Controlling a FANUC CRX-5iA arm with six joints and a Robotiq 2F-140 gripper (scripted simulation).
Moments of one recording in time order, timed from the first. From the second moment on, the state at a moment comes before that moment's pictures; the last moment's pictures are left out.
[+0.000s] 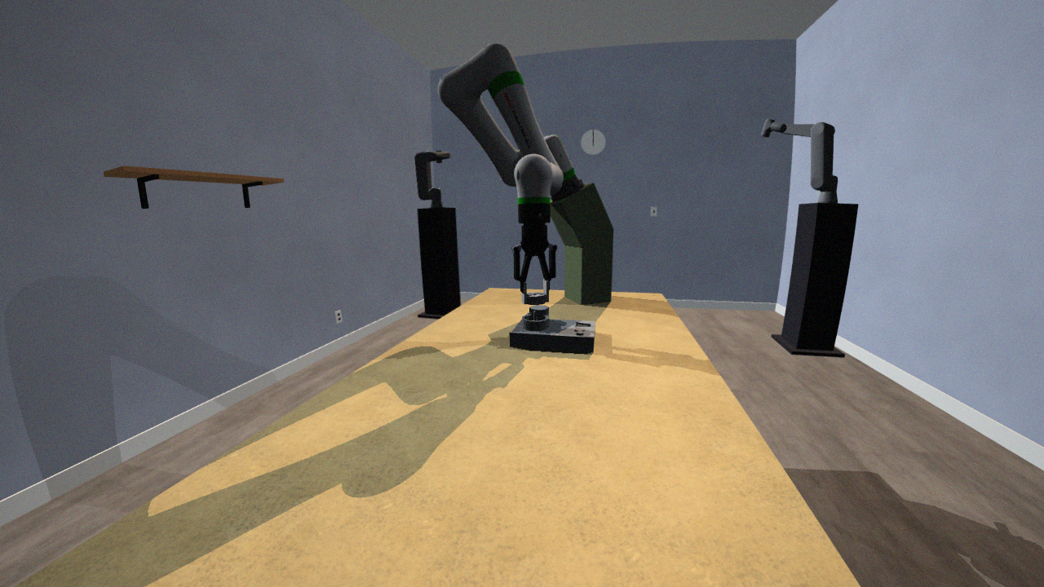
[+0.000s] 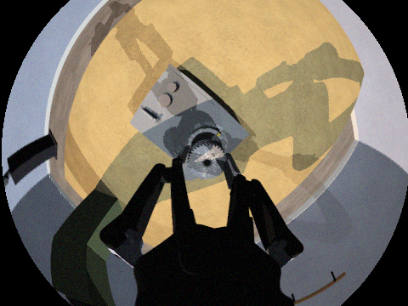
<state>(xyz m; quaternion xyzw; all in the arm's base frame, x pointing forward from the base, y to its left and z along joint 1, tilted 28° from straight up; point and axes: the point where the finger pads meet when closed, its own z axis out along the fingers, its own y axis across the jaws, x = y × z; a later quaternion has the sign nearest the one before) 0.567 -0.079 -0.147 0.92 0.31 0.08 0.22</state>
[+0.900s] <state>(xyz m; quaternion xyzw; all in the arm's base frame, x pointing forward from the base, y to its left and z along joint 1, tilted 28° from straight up) 0.567 -0.079 -0.147 0.74 0.63 -0.01 0.24</state>
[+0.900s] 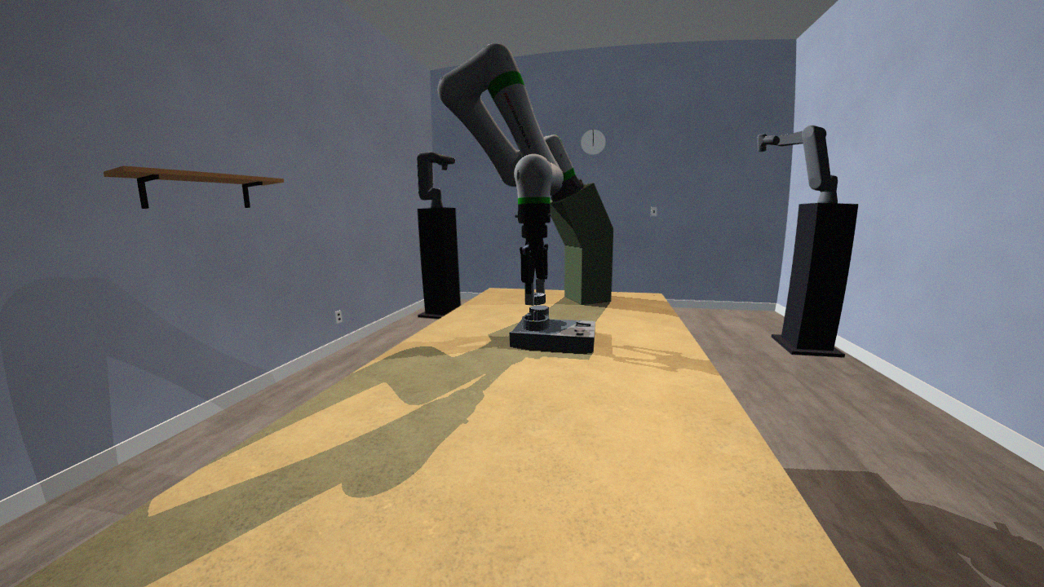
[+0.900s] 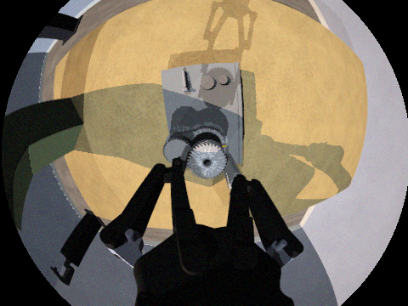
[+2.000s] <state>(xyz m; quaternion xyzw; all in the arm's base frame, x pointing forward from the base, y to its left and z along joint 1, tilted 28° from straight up) 0.567 -0.079 -0.147 0.60 0.77 -0.06 0.23</state>
